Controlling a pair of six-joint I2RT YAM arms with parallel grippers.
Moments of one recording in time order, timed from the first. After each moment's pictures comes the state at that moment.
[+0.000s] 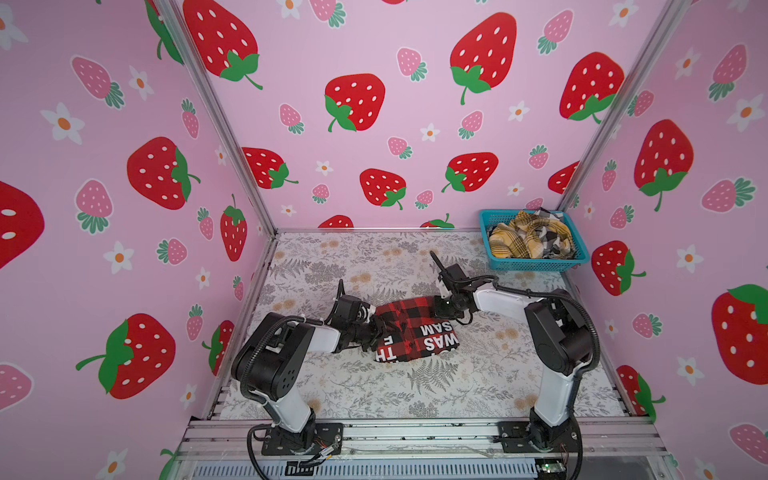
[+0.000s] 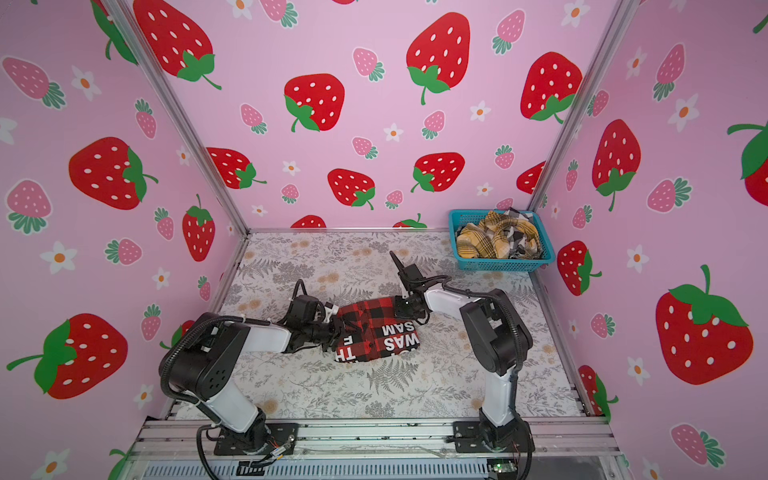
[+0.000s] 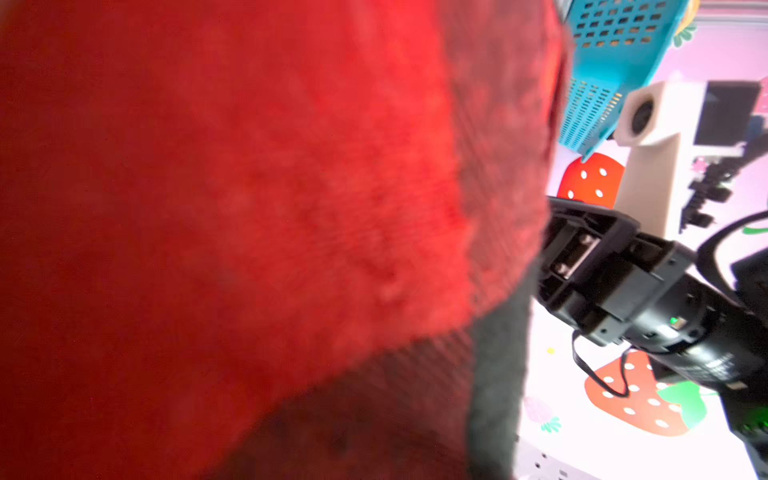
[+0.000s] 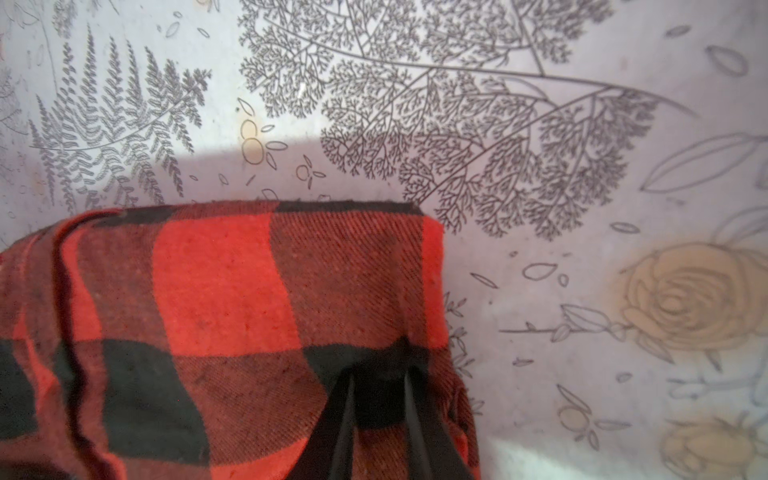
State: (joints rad) left arm -0.36 1.68 0.57 0.28 0.76 -1.03; right arm 0.64 1.90 1.18 -0.42 -0.20 0.48
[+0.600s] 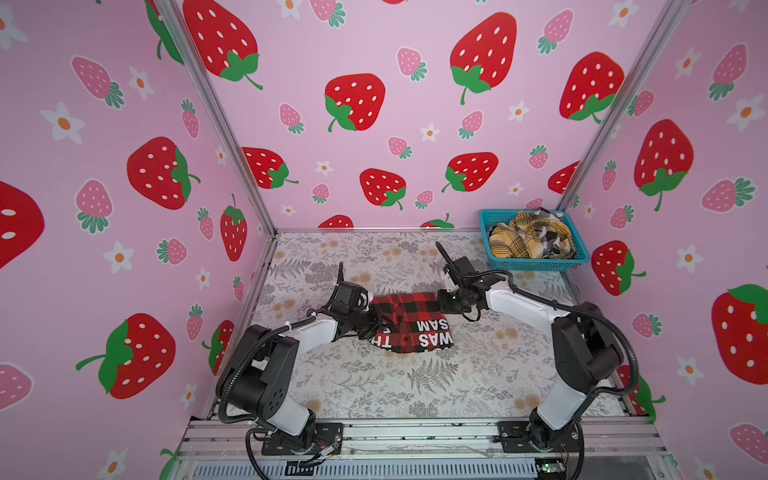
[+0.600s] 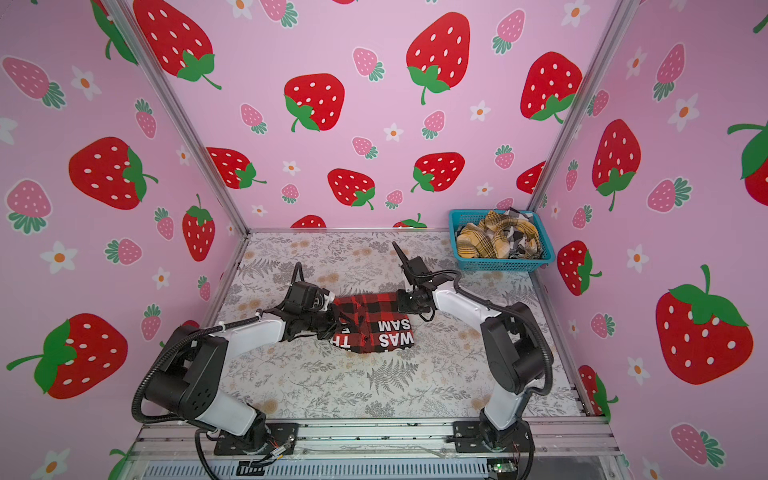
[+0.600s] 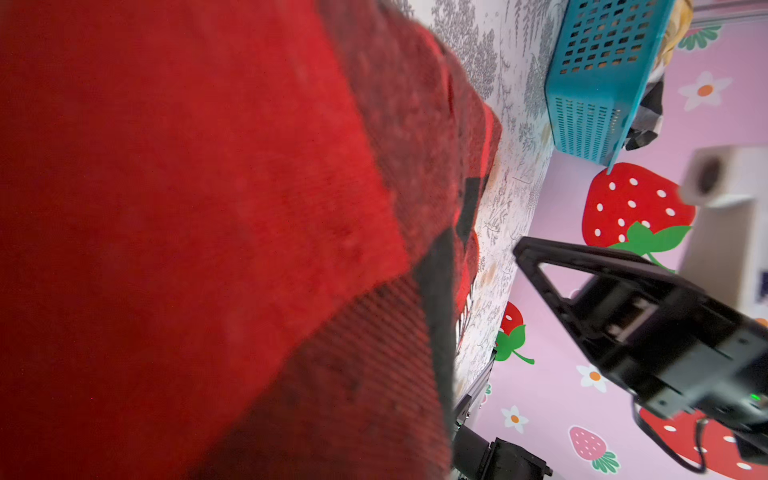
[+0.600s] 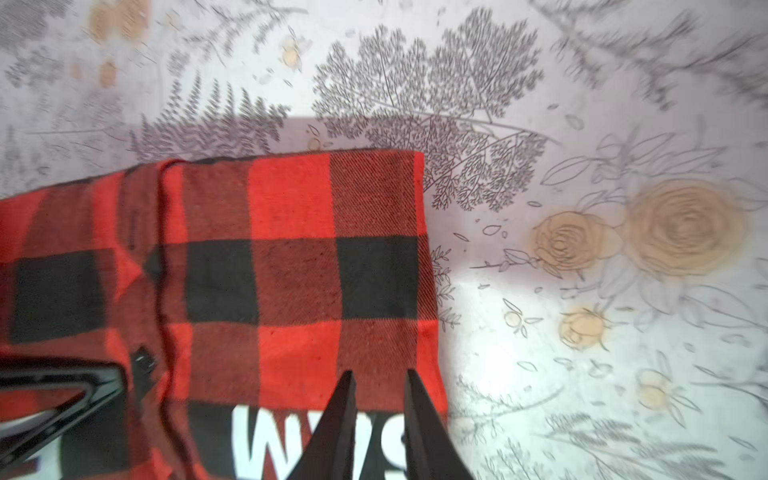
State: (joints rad) left arm -0.35 1.56 0.74 -0.09 0.63 -0.86; right arm 0.64 1.68 1.19 -0.54 -0.15 0.45
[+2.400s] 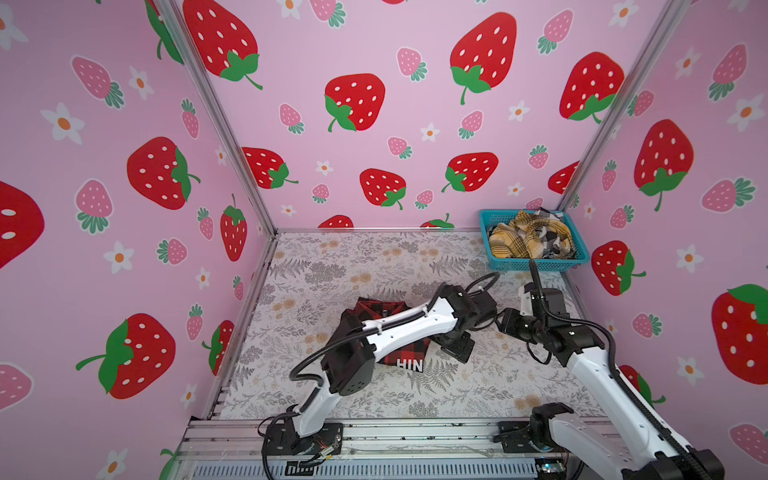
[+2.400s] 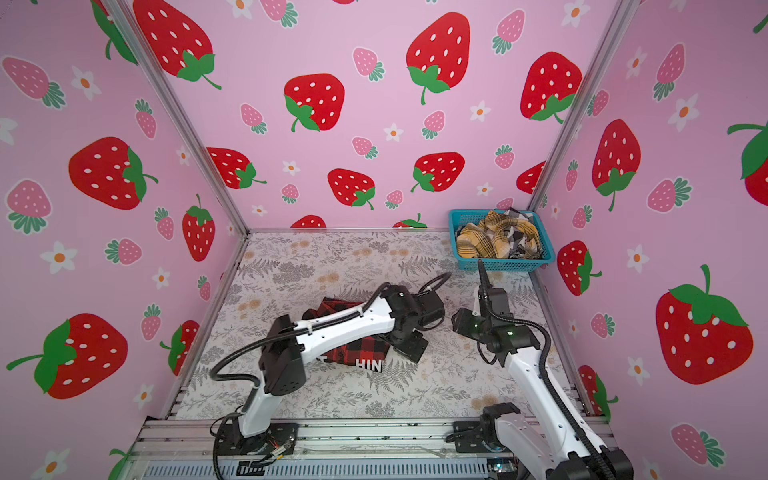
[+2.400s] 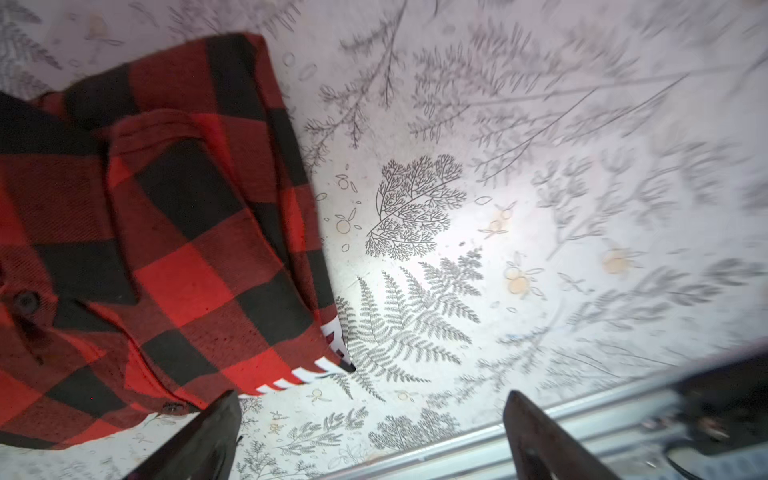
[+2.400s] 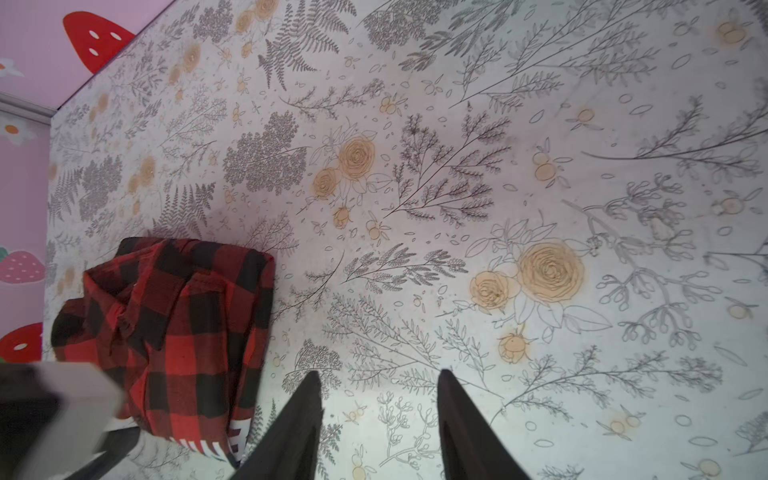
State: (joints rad) left arm -1.05 2.01 1.91 -1.36 -0.08 -0.59; right arm 0.33 0.95 0.71 -0.64 -0.18 0.49
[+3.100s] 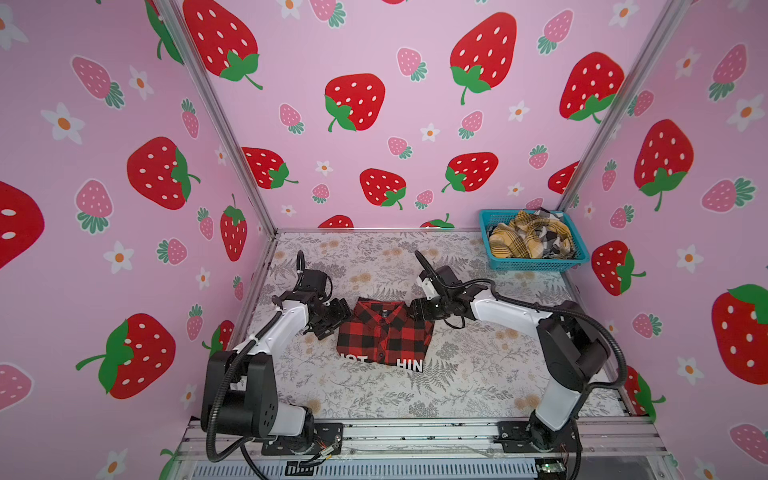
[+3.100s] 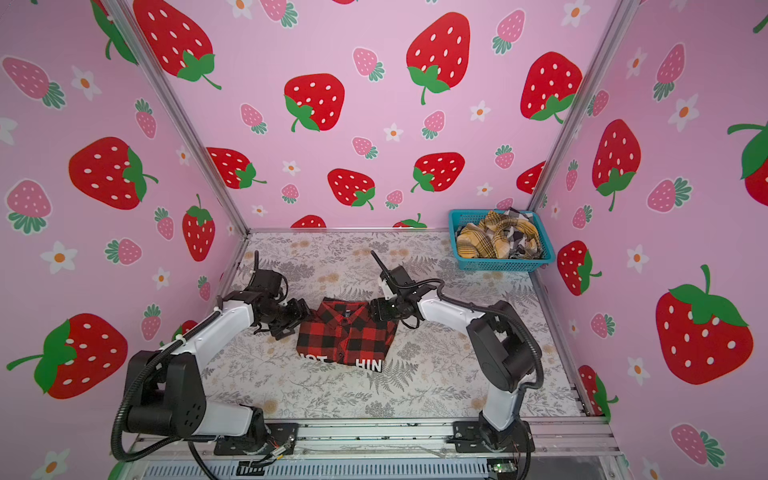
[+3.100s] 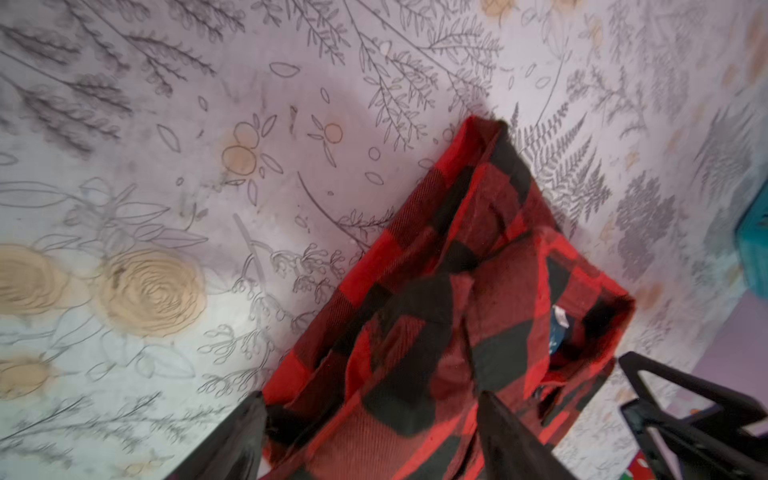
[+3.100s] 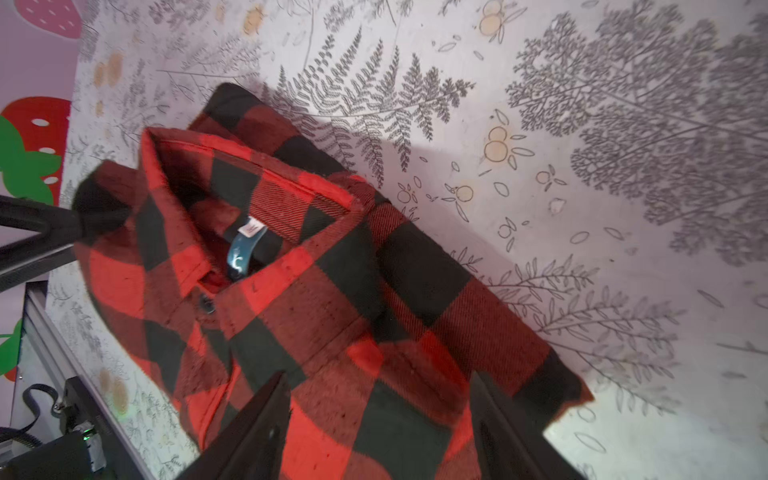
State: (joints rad) left arm -0.08 1.45 0.90 -0.65 0.33 -0.65; right arm 0.76 1.82 1.18 -0.33 -0.27 0.42
